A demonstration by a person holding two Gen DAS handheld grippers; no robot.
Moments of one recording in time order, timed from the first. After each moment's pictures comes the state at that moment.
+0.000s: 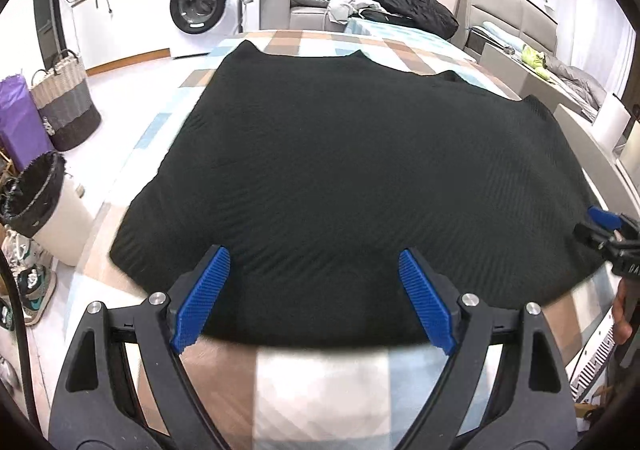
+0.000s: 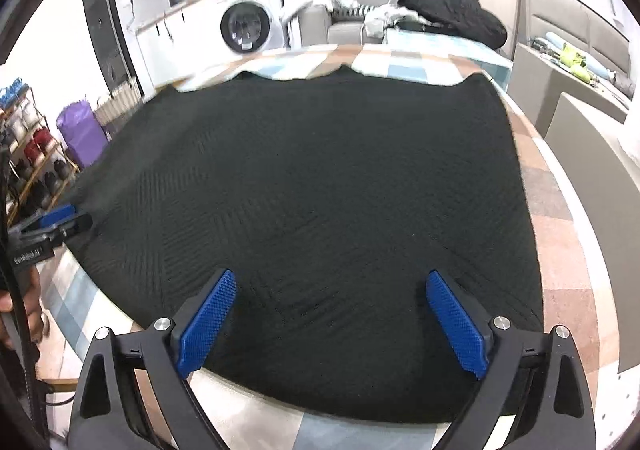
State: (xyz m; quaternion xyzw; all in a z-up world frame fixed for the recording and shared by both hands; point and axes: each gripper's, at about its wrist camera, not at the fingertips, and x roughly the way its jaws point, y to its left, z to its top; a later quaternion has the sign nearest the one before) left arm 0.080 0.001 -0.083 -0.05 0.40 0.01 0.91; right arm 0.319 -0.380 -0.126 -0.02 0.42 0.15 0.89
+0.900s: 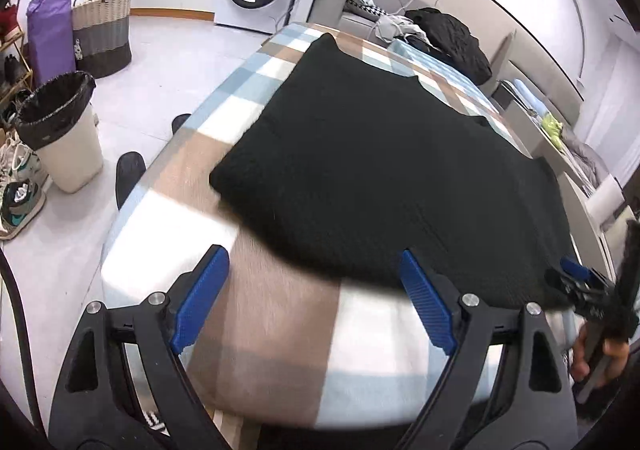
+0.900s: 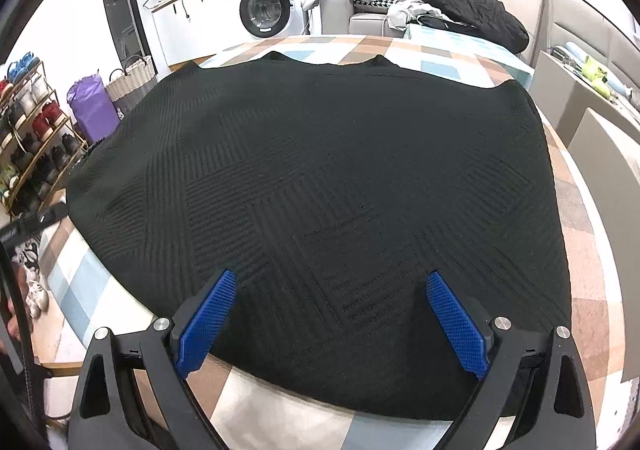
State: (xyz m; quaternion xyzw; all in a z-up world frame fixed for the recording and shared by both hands) left arm 0.021 0.072 -0.086 -0.19 0.39 0.06 0.90; right arm 0.313 -0.356 -0.128 -0.05 0.43 0.17 0.88
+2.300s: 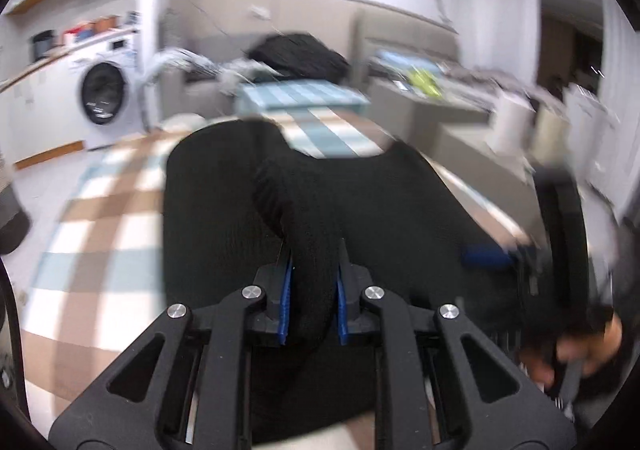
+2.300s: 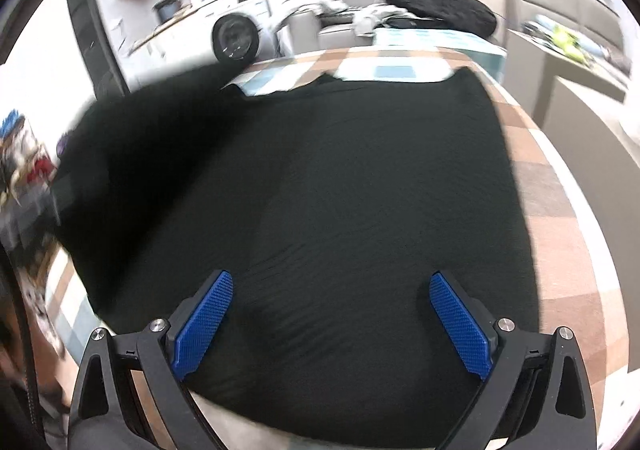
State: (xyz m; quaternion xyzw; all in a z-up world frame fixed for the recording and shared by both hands) left arm 0.096 -0.154 -0.021 0.01 0.30 -0.16 0.94; right arm 0.341 -0.418 -0.124 0.04 0.41 0.15 0.90
